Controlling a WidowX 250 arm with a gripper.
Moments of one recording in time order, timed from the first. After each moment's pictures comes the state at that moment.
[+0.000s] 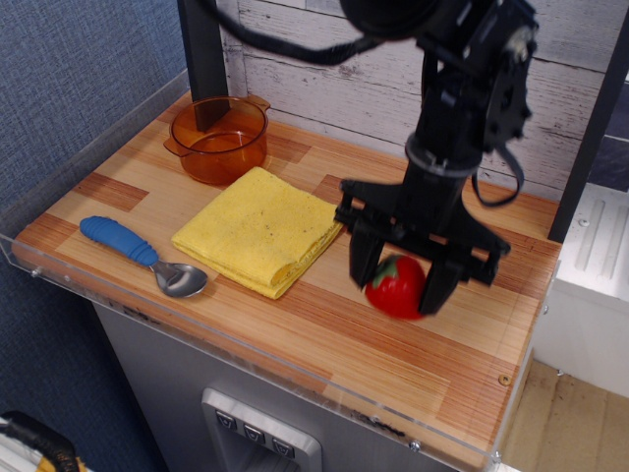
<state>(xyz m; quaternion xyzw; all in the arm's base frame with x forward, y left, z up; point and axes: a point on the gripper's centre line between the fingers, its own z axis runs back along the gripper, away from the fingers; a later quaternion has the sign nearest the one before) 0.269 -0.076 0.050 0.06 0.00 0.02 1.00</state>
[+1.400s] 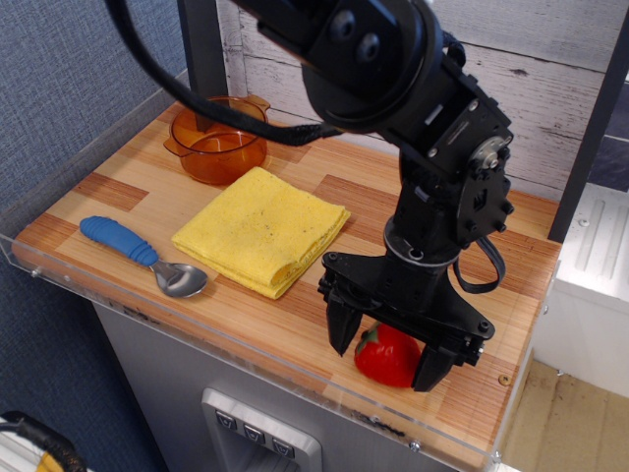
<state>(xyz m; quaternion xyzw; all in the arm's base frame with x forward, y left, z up) 0.237 -0.080 0.025 0.05 -0.01 0.01 1.00</state>
